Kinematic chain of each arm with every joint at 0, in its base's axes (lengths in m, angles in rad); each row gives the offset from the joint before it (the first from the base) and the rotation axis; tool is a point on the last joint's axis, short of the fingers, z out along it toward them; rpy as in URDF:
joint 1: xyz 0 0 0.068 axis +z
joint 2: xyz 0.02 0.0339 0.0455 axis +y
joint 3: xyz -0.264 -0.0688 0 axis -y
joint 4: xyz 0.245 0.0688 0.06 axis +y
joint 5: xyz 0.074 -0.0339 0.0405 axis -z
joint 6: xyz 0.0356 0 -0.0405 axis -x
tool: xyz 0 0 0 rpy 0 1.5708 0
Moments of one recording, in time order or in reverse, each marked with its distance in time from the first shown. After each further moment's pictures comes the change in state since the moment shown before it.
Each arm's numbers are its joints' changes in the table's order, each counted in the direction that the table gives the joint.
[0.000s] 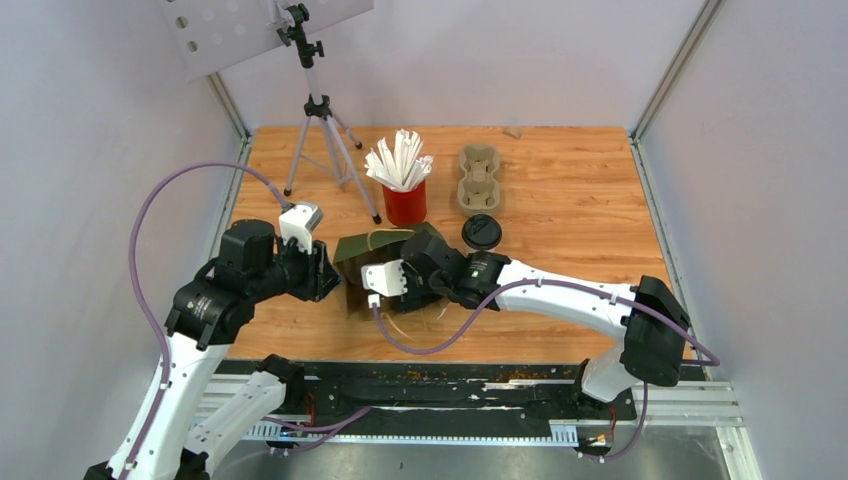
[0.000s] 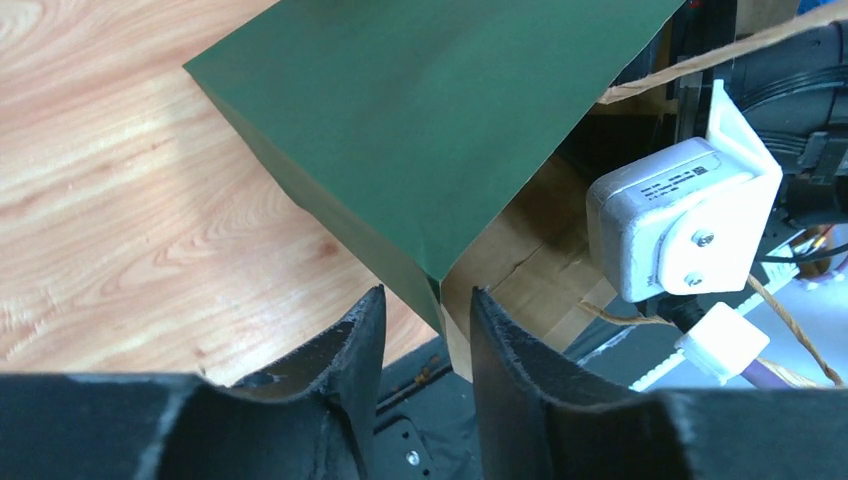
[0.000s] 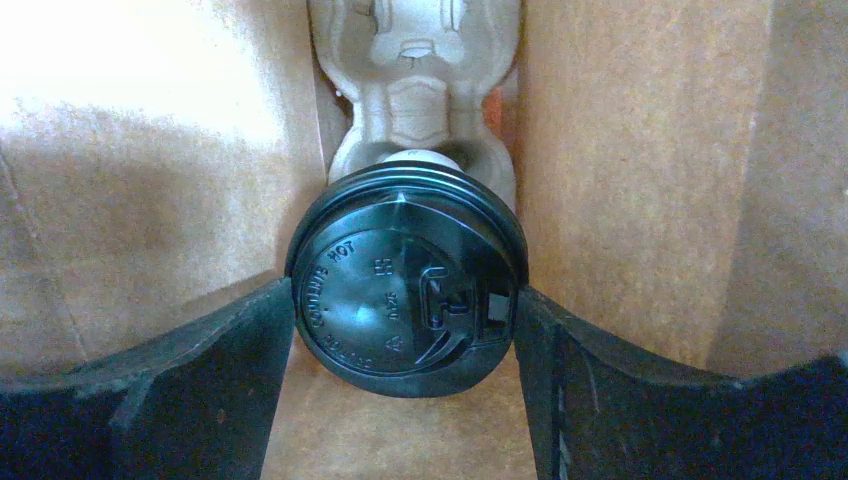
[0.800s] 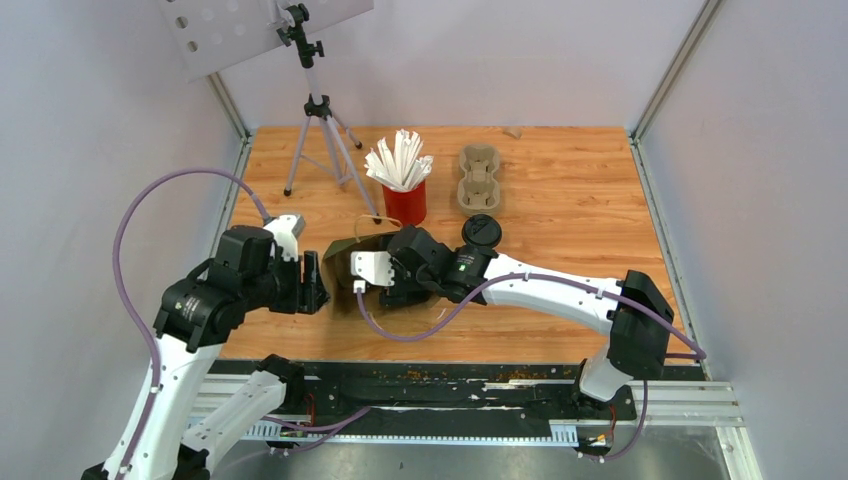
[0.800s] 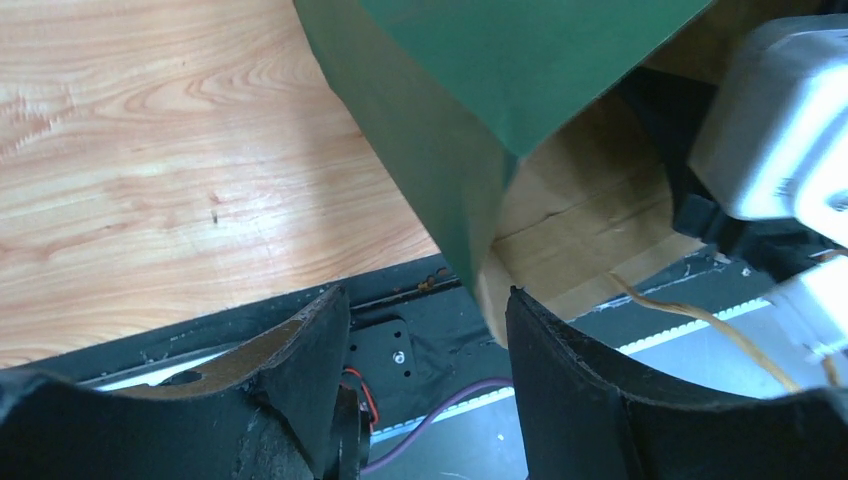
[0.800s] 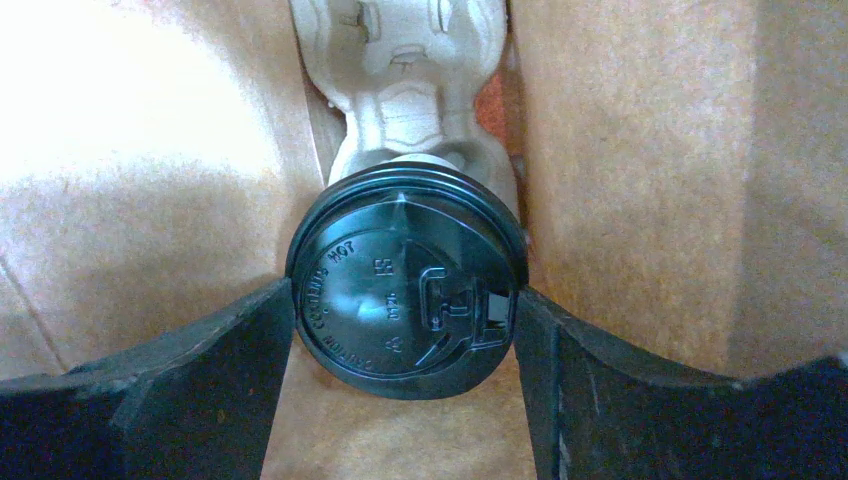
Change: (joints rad) left arm 0.000 0.035 0.143 0.305 -0.162 0.165; right arm 0.010 0.078 0.119 0.053 -0.019 -0.190
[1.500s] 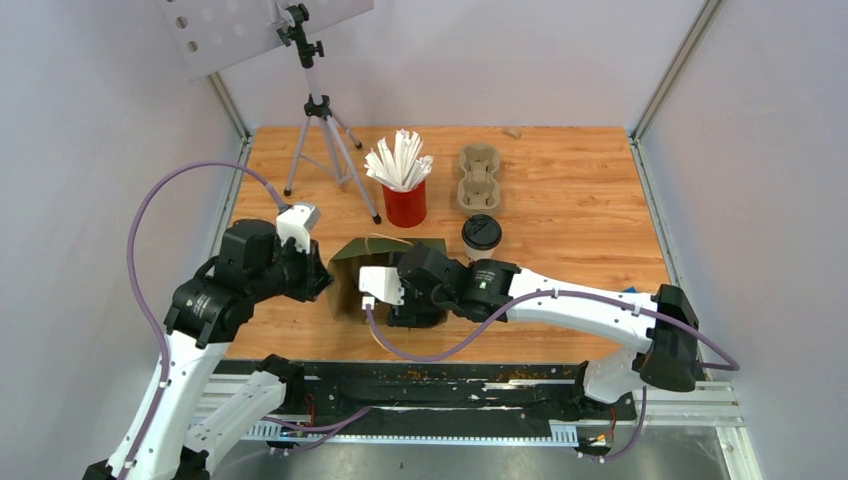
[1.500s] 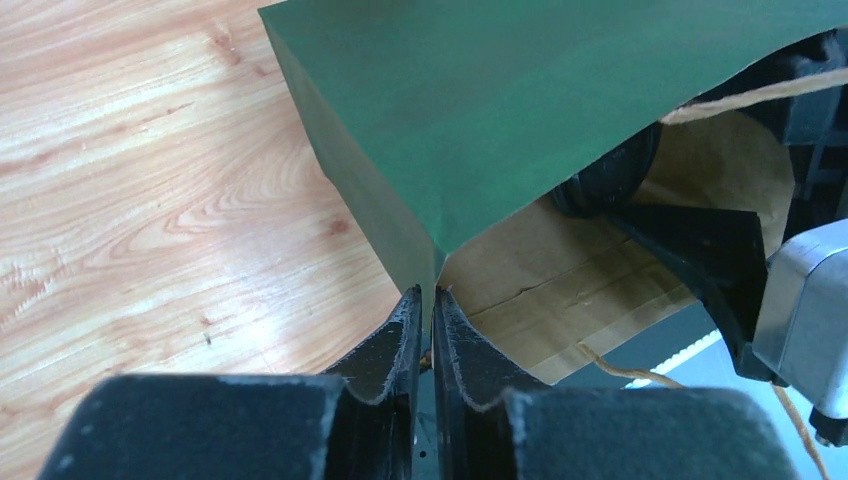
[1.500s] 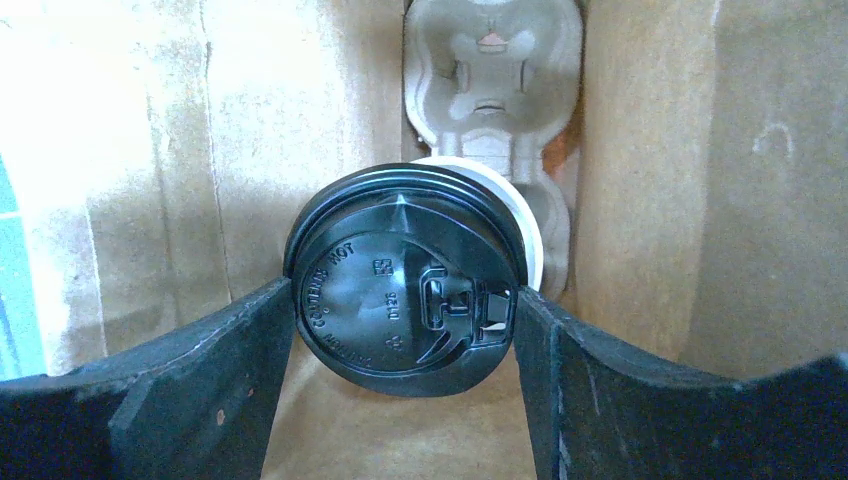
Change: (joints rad) left arm 0.000 -0.011 -0.098 -0.228 0.098 -0.121; right arm 0.081 -0.128 -0.029 0.132 -0.007 -0.162
